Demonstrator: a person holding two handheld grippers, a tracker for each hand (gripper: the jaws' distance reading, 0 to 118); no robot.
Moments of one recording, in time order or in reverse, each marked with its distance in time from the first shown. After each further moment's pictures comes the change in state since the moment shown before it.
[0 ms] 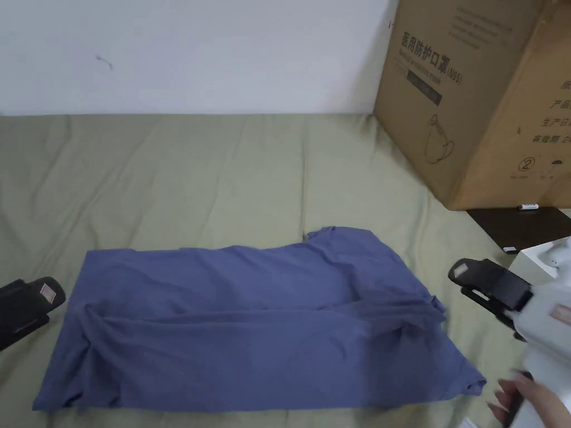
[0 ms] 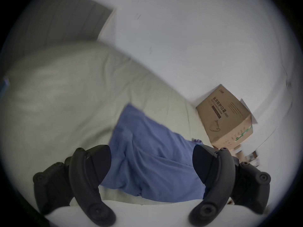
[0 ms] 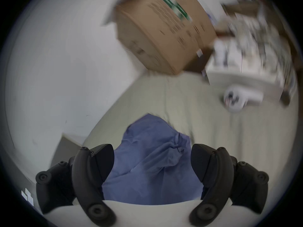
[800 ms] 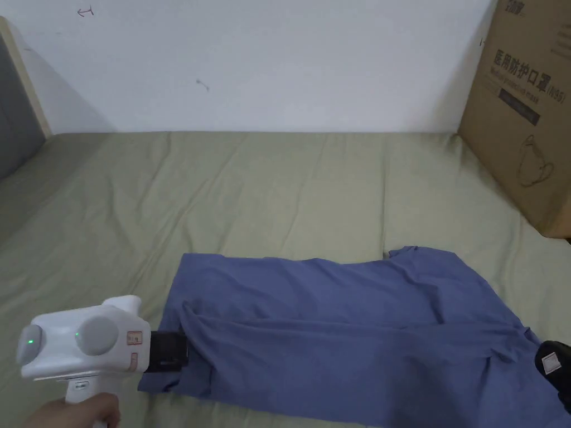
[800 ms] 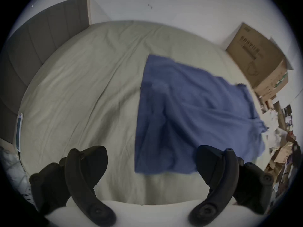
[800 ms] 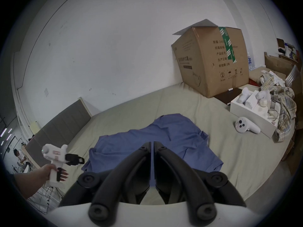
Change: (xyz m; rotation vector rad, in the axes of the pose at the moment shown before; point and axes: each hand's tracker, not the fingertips) left arm -0.040 -0.034 -0.124 -0.627 0.316 -0.259; right arm -0.051 -0.064 0.059 -0.006 0.159 0.297
